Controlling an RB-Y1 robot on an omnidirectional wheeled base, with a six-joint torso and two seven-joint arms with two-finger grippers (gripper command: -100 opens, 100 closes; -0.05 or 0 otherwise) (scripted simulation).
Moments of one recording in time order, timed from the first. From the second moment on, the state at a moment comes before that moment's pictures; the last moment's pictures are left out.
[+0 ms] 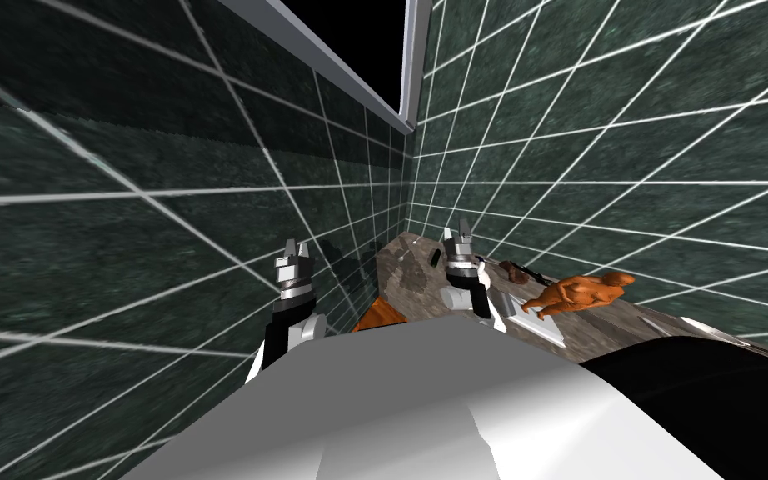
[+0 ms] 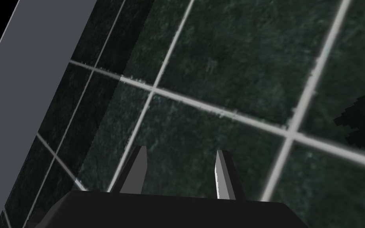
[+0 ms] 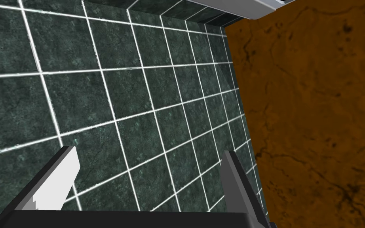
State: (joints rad) left arm 0.47 -0.02 -0.04 -2.28 0.03 -0.44 -0.09; right arm 0.35 -0.11 -0.10 -2.21 -0.16 -0.49 0.19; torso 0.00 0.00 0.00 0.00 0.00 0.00
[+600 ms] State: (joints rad) left arm 0.47 -0.02 -0.04 -2.28 0.03 -0.44 -0.09; right arm 0.22 -0.14 -0.18 -2.09 -0.31 -0.51 0.28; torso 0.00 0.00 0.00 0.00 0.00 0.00
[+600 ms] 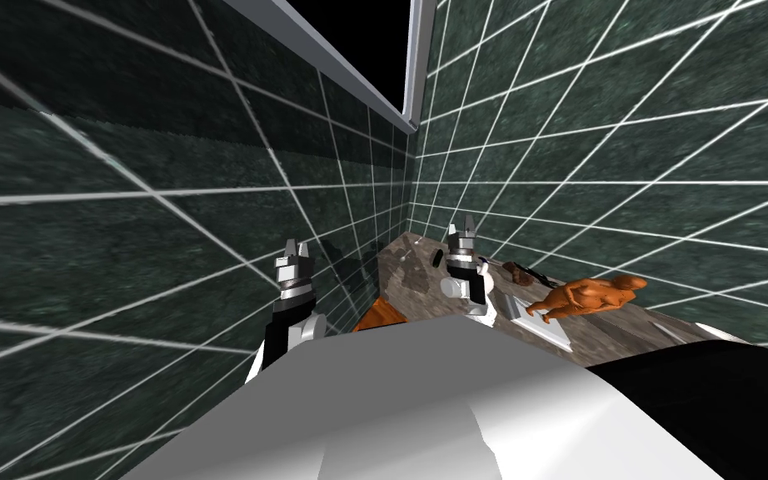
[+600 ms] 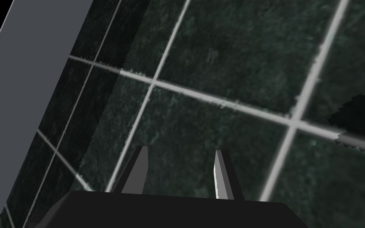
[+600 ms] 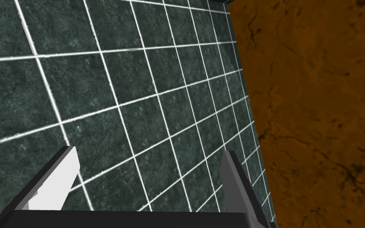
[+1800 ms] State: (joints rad) left arm 0.47 -0.02 -0.04 -2.28 0.03 -0.44 -0.09; right arm -0.09 -0.16 -0.34 -1.78 -0.65 -0.60 0.46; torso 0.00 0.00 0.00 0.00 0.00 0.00
